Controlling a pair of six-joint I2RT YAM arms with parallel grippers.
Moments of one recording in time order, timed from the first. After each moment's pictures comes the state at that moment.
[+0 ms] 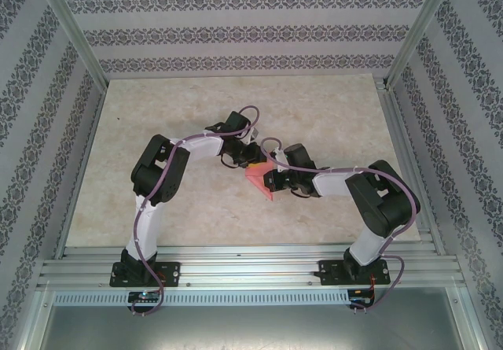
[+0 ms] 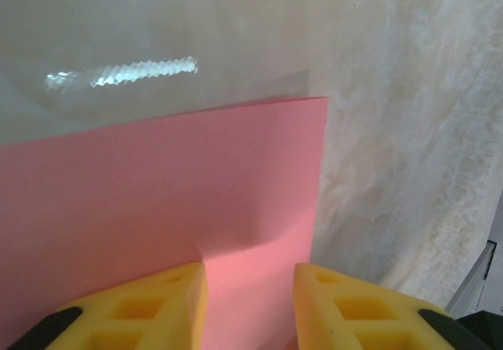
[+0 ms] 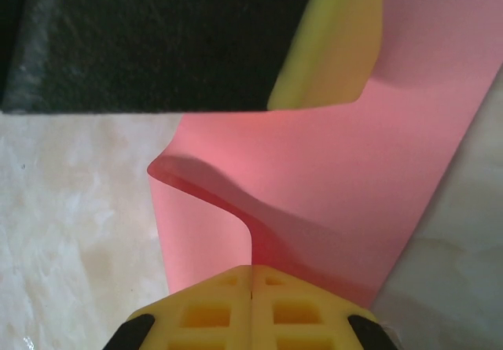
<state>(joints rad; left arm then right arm) -0.55 2.18 1.48 -0.36 0.58 -0.68 0.51 1.70 0.68 0.17 -0.41 0.35</state>
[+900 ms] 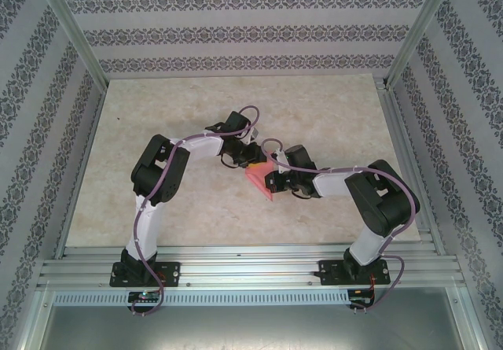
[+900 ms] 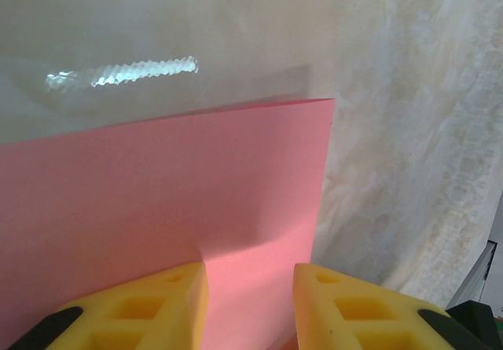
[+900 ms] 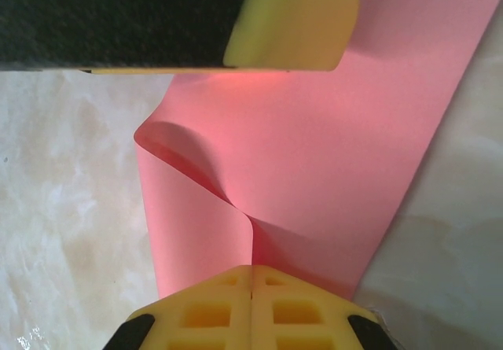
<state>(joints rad) -0.55 2.18 1.48 -0.36 0.58 -0.68 0.51 1.70 0.66 0.17 -0.40 0.35</state>
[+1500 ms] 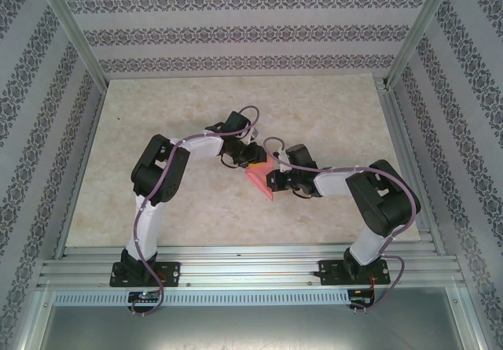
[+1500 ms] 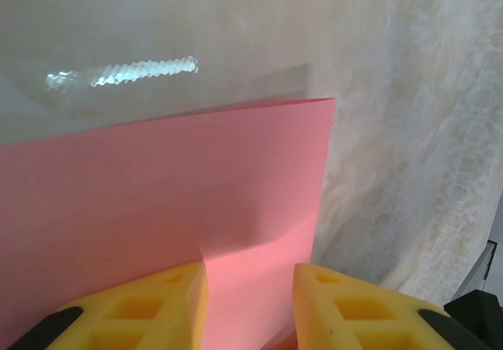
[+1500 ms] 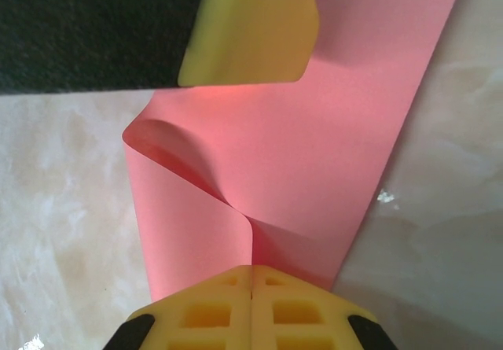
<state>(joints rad) -0.55 2.18 1.48 -0.36 0.58 -0.68 0.50 1.70 0.67 0.16 -0.39 0.37</state>
